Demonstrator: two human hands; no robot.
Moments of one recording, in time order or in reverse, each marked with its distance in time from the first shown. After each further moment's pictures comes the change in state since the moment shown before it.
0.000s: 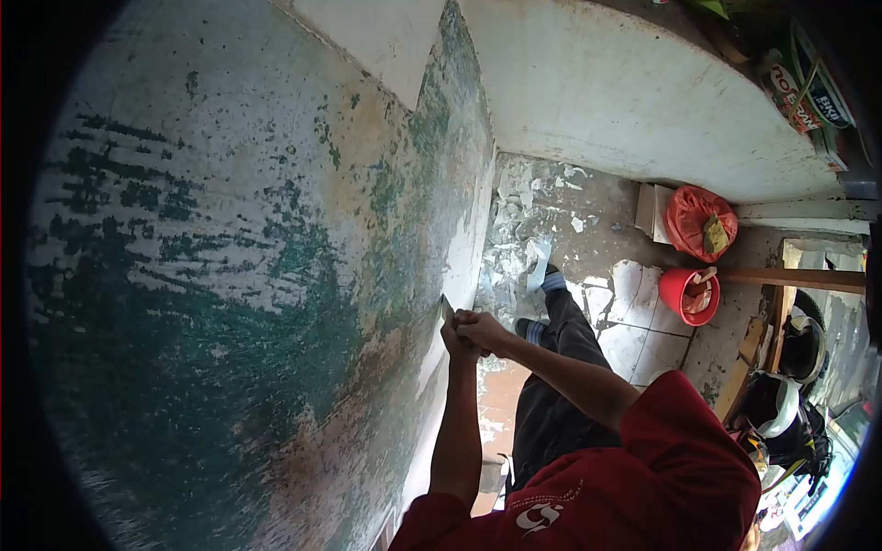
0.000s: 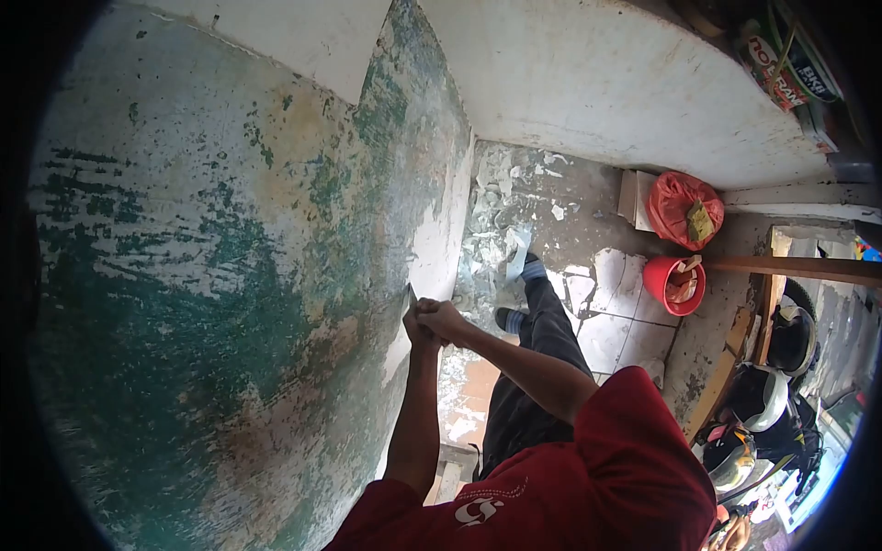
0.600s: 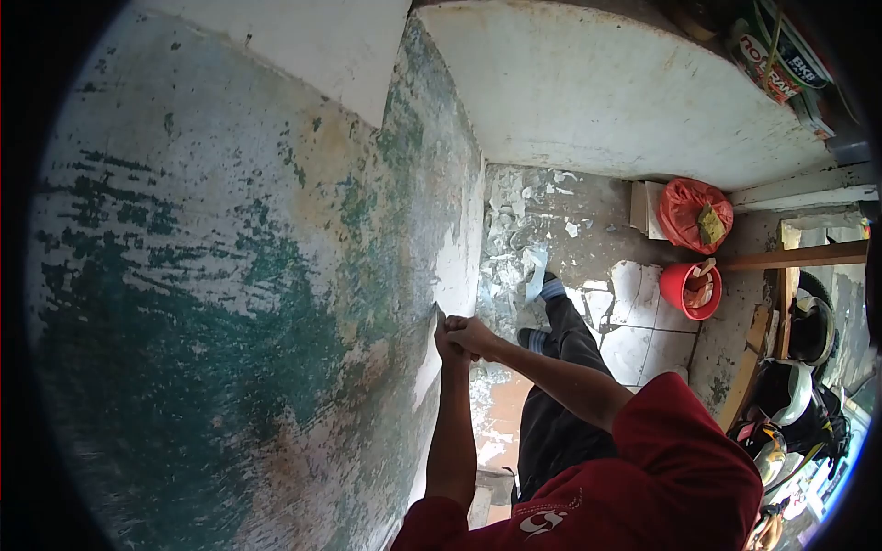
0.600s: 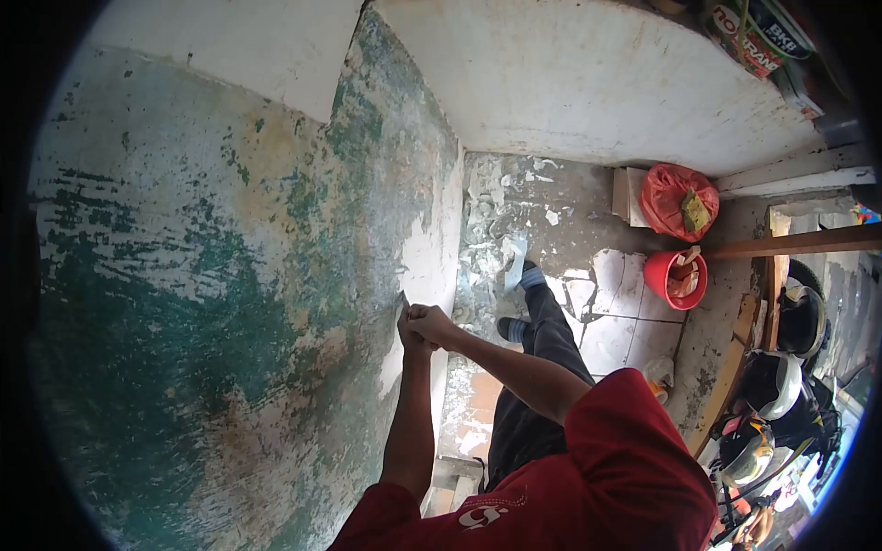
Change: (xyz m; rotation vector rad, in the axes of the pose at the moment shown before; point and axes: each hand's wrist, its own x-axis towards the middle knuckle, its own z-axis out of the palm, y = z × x) left_hand 0.012 0.002 0.002 -0.002 -0.097 -0.026; right_hand -0.010 -0.018 -0.004 -0.073 -0.037 0.064
